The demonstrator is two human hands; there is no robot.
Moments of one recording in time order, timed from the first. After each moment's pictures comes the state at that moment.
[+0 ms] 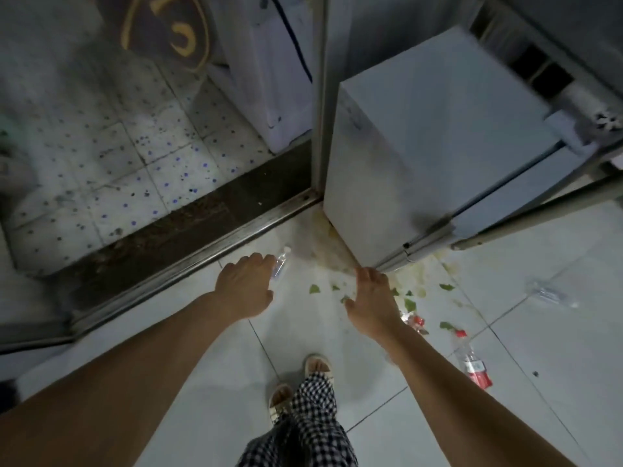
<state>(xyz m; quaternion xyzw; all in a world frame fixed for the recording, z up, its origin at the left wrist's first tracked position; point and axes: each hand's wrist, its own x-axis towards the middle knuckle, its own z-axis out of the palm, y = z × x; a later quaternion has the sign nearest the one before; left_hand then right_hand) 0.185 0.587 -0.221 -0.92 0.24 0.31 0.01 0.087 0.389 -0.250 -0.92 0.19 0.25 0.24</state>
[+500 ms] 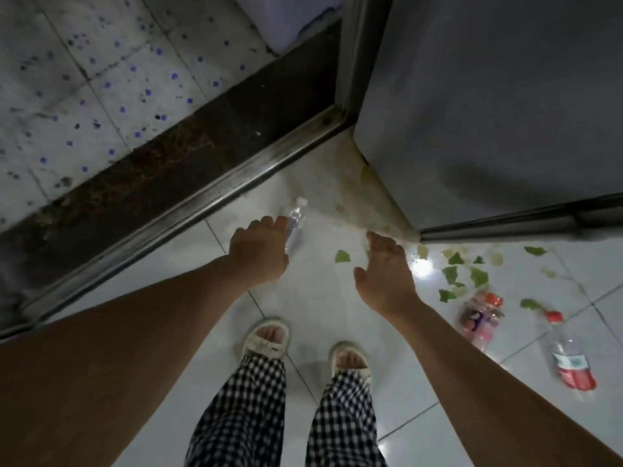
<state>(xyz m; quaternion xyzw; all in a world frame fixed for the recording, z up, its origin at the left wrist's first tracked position) 0.259 0.593 -0.508 -0.91 0.23 0.35 0.07 0.156 0.423 -0.515 -0.89 0.24 0.29 0.25</state>
